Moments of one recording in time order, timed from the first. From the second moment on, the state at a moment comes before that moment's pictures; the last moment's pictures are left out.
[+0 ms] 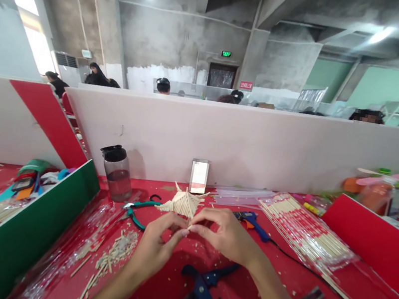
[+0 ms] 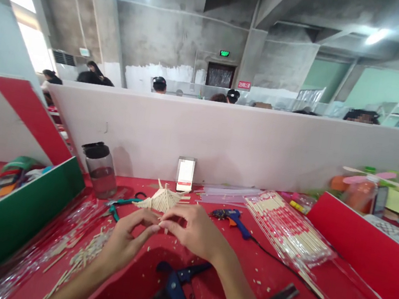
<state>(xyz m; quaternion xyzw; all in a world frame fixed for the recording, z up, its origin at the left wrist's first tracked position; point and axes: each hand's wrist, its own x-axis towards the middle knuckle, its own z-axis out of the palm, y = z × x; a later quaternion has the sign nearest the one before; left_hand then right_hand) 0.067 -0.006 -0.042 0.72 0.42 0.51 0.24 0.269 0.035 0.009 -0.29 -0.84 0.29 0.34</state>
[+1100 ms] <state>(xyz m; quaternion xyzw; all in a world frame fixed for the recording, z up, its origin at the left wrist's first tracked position) 0.062 -0.014 -0.027 0.77 0.33 0.41 0.35 0.278 0.035 0.002 -0.26 -0.78 0.51 0.27</state>
